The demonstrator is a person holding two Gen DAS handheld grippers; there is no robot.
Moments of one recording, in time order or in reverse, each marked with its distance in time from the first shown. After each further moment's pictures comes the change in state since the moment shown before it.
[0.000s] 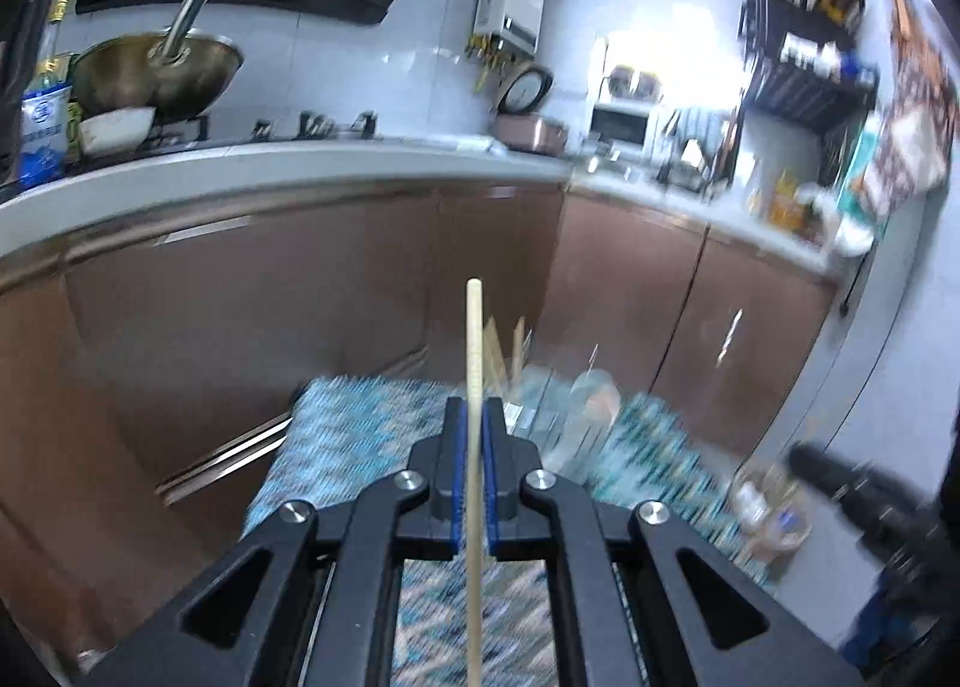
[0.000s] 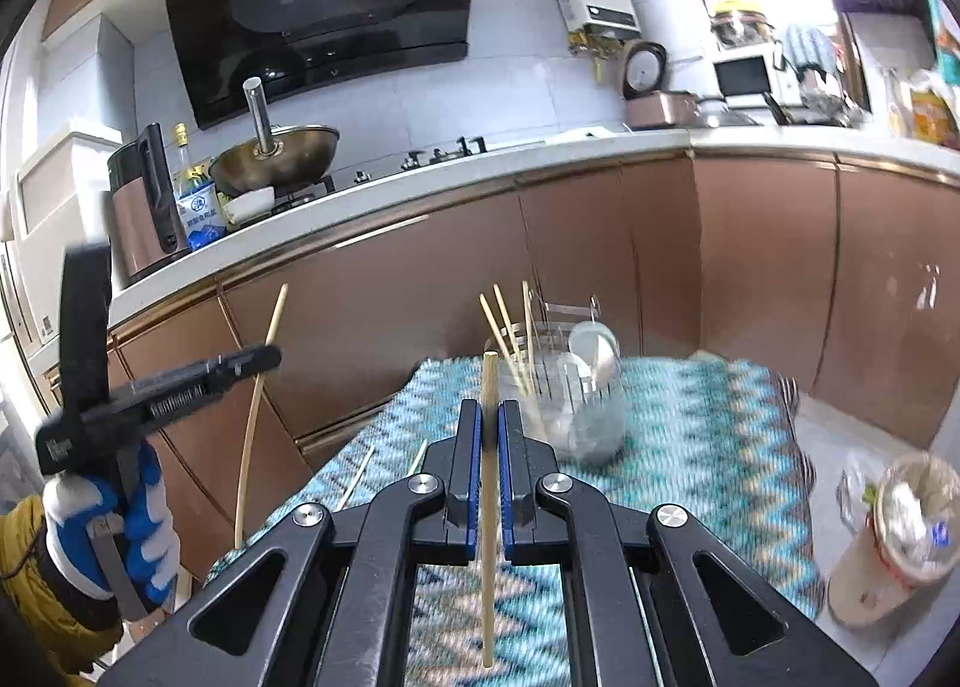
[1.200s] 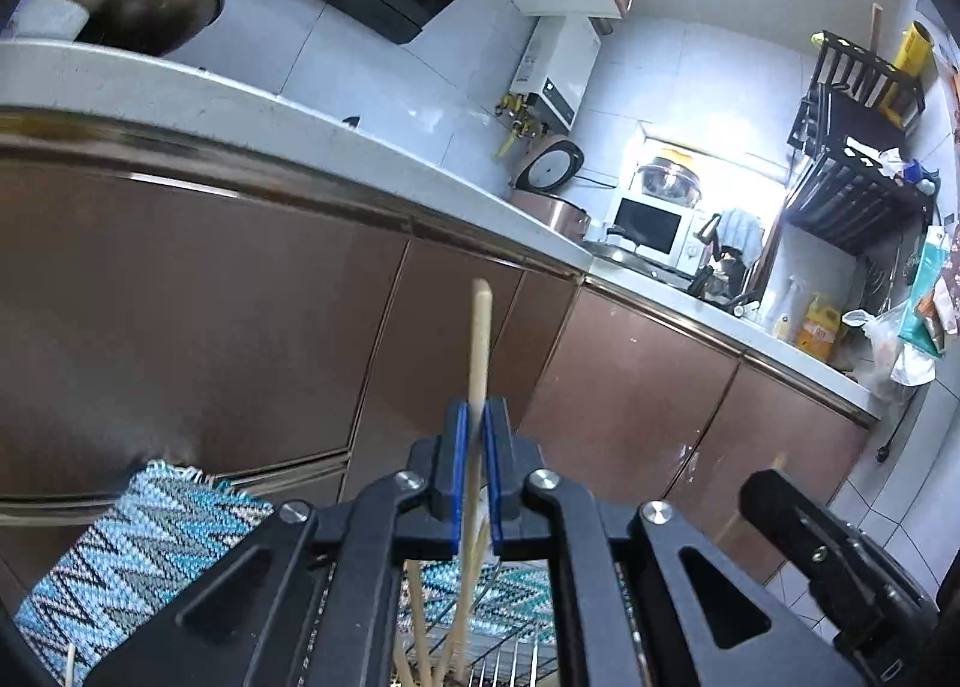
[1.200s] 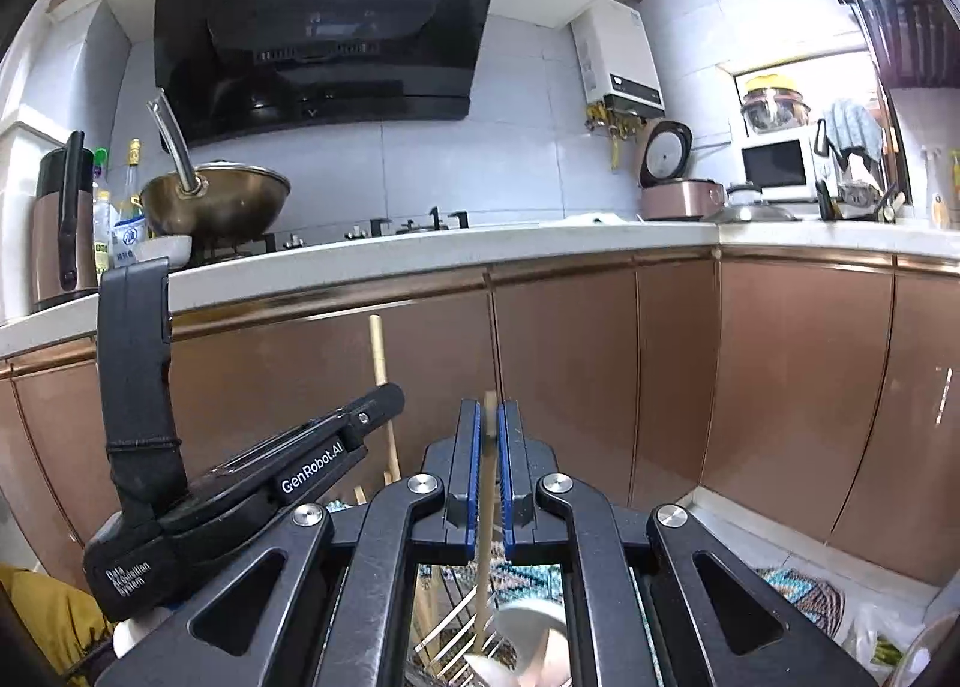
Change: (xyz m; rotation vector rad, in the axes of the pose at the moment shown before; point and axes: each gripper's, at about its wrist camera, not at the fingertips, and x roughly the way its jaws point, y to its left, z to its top) left arm 0.243 -0.010 0.012 -0.195 -0.216 -0.025; right arm 0.183 -0.065 0.061 -0.090 -0.193 -0.035
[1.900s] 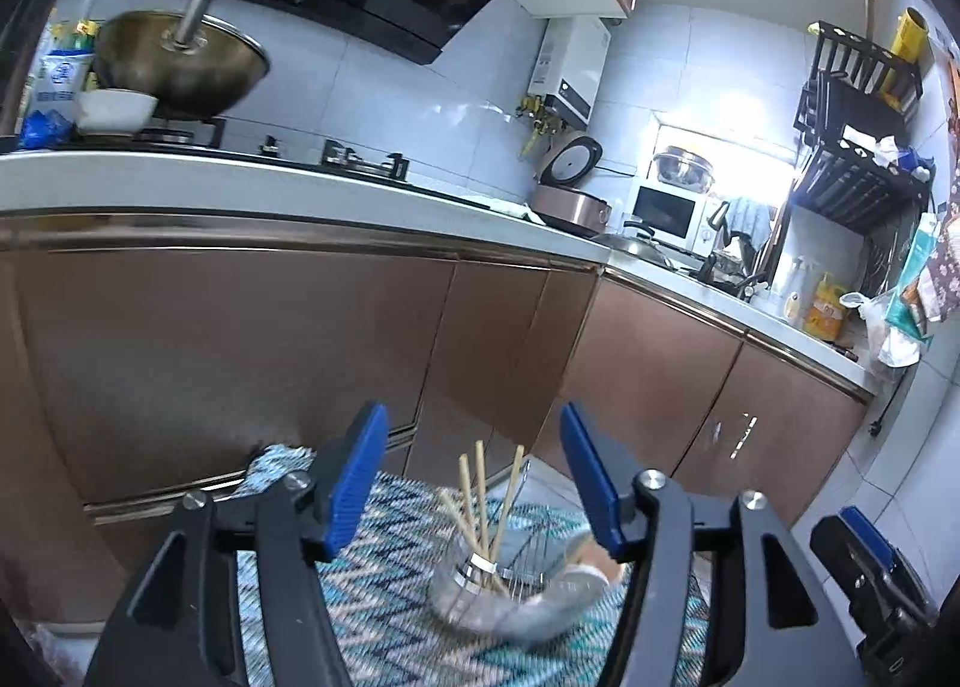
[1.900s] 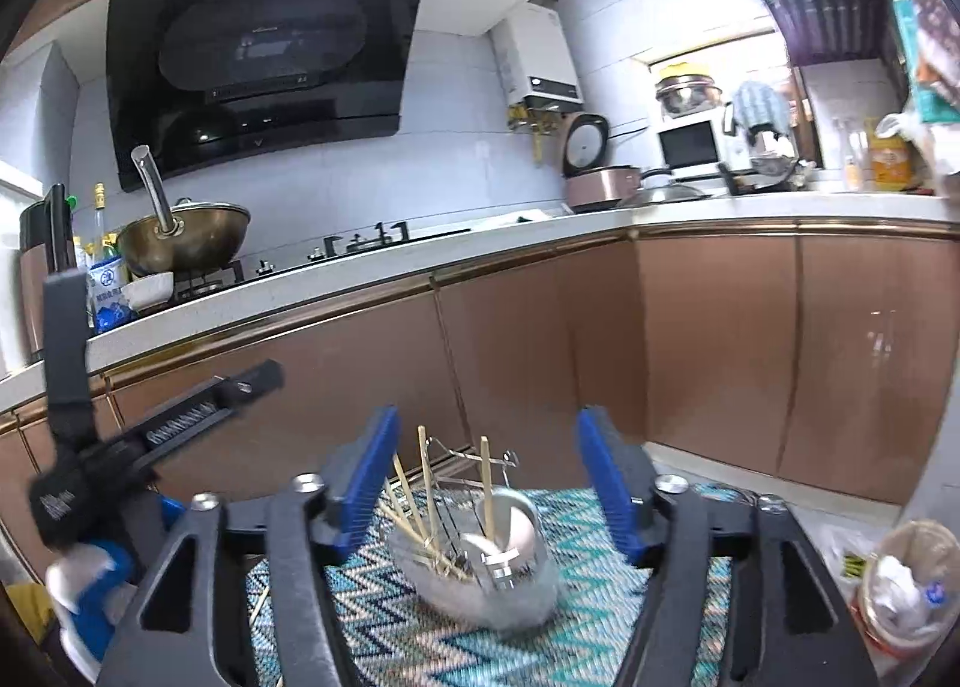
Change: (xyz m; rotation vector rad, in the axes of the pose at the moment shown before) left arm -0.156 -0.003 0.043 0.052 0.055 0.101; right arm -0.126 0.021 0.004 0.098 0.009 -0.183
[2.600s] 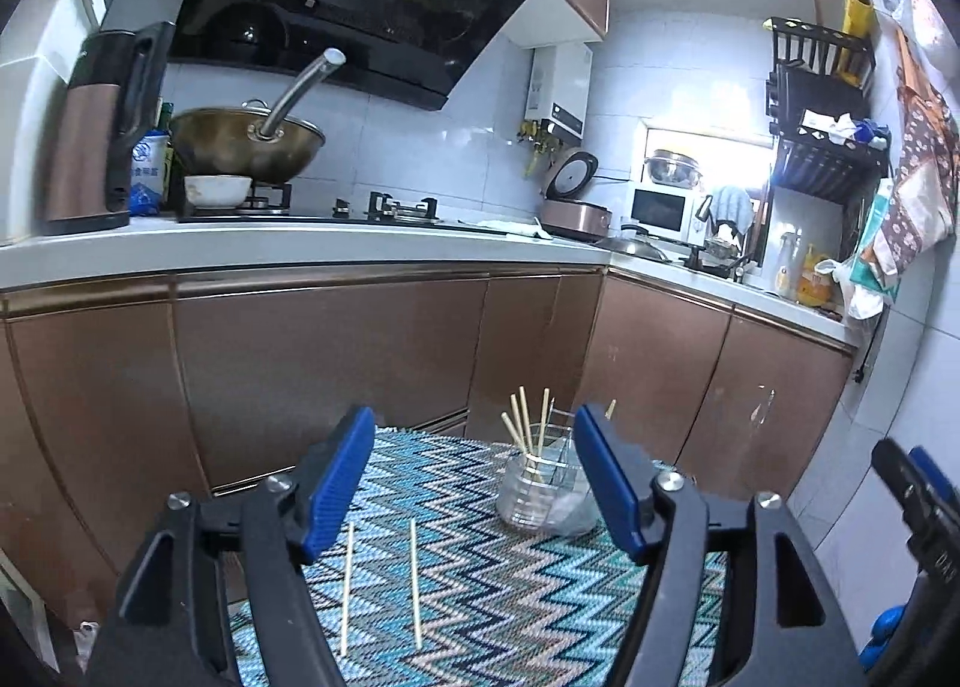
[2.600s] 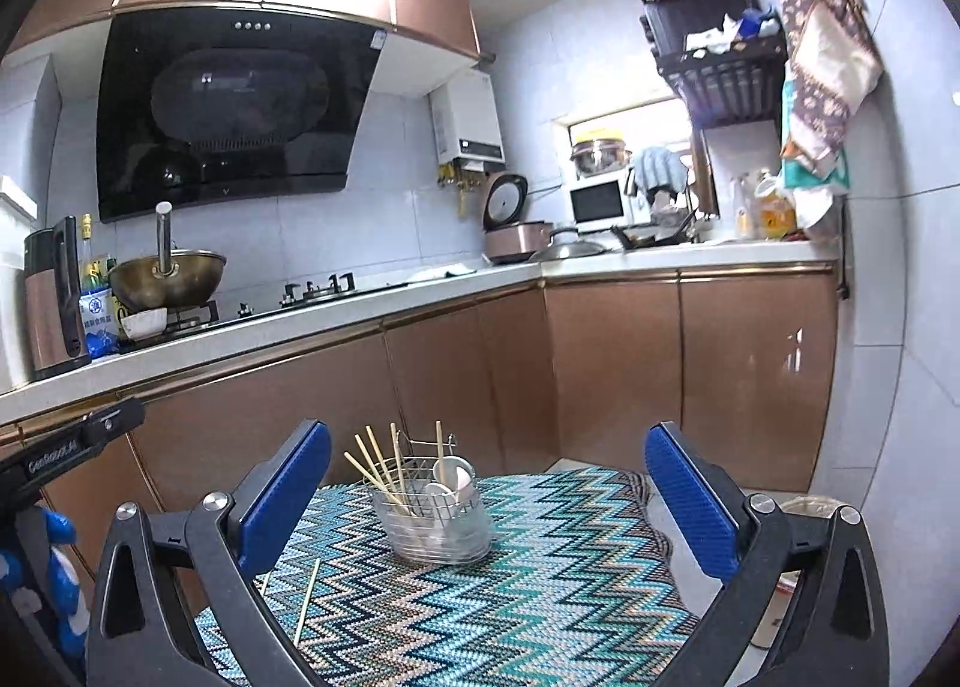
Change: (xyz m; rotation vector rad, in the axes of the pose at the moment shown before) left arm -0.206 0.023 -0.020 0.118 -0.046 0.067; right arm -0.172 0.026 -0.011 -0.002 -0.118 -0.184
